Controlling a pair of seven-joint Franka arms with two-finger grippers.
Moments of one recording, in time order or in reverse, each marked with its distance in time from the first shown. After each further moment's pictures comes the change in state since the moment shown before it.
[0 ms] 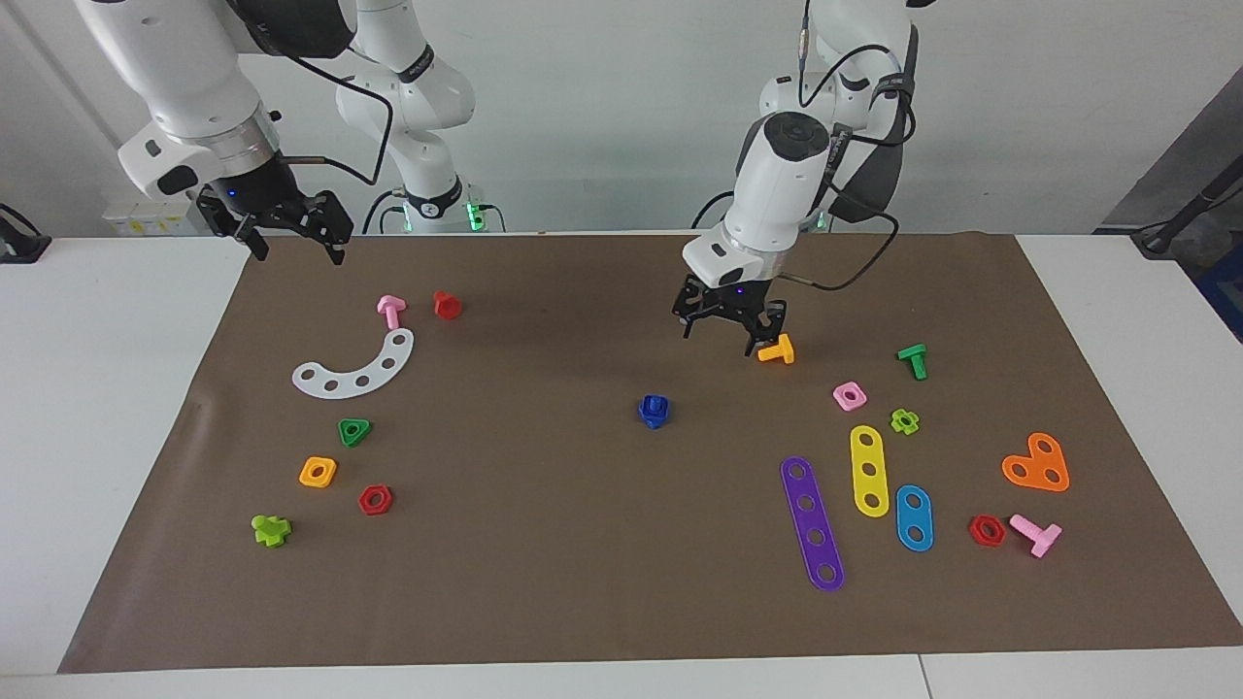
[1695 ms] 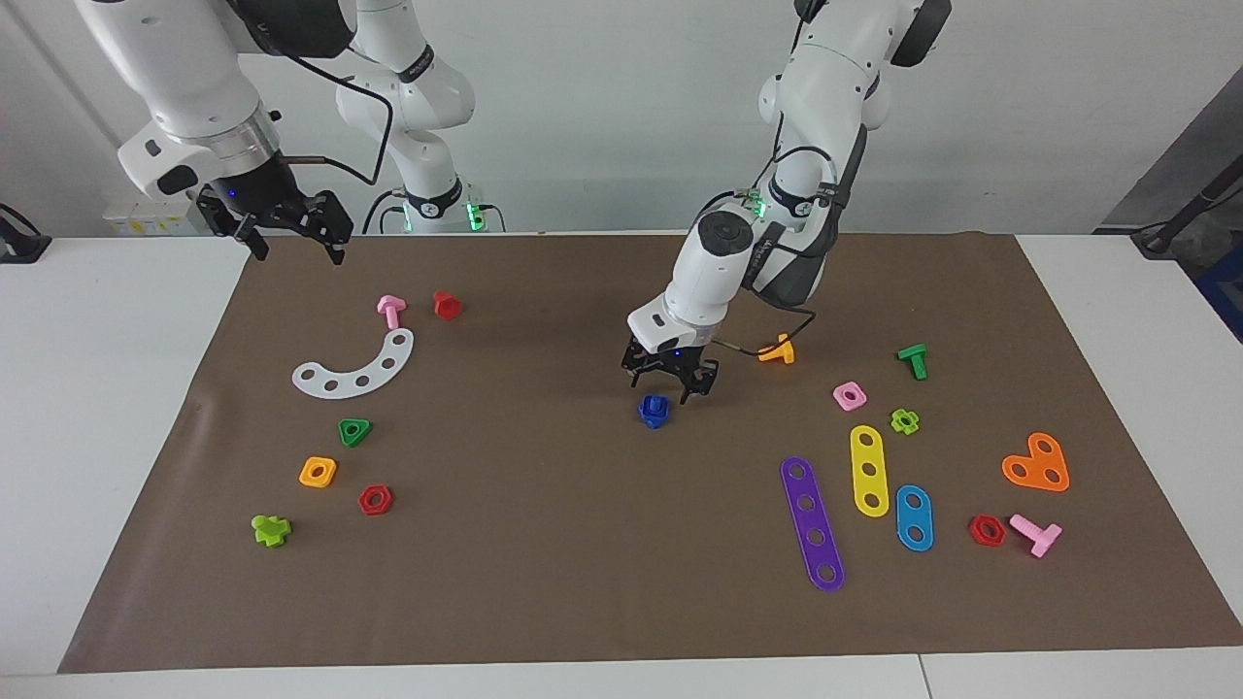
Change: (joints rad) left arm -0.102 0.269 0.004 -0.030 0.157 0.291 -0.186; right arm 0.000 0.000 0.000 0.000 0.000 0.000 0.000
